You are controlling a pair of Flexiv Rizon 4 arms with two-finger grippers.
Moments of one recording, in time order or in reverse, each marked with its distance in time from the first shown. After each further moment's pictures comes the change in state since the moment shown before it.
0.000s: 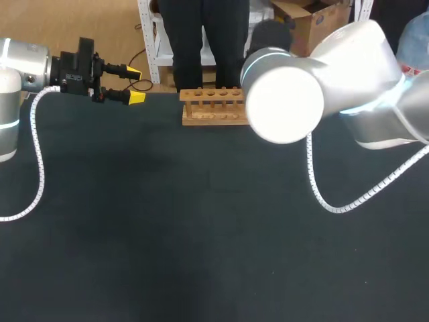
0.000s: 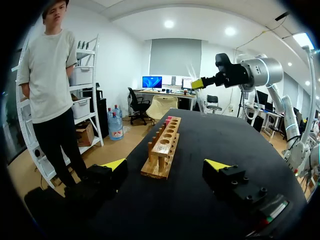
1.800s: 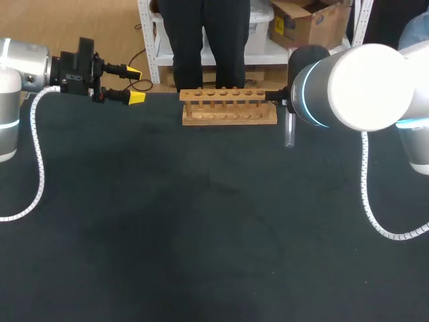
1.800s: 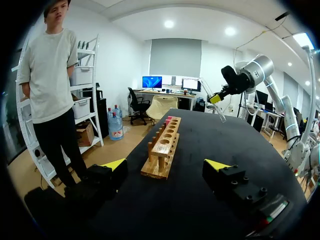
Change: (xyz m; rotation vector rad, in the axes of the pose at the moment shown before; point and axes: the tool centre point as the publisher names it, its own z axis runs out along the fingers) left arm 0.000 0.000 0.000 0.000 0.000 0.000; right arm 0.065 -0.073 -0.058 -0.055 0.300 -0.113
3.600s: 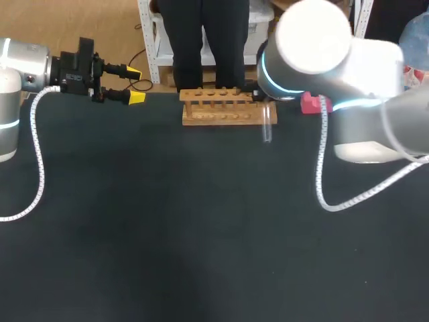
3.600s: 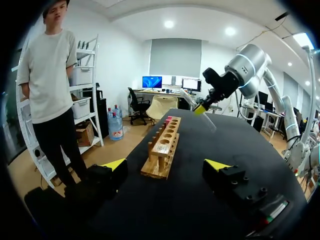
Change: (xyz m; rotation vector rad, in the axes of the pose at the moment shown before) left arm 0.000 0.000 0.000 0.000 0.000 0.000; right arm -0.002 0.033 0.066 0.009 0.182 -0.030
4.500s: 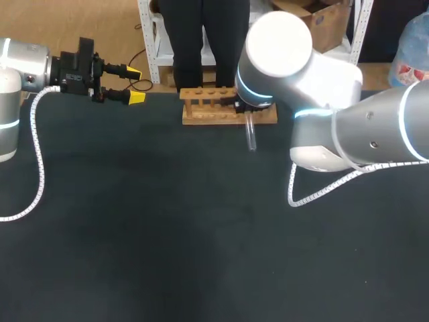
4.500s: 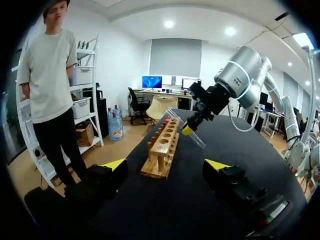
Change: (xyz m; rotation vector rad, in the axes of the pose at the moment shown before) left arm 0.000 0.000 0.000 0.000 0.000 0.000; right arm 0.014 0.036 0.072 -0.003 0.080 -0.089
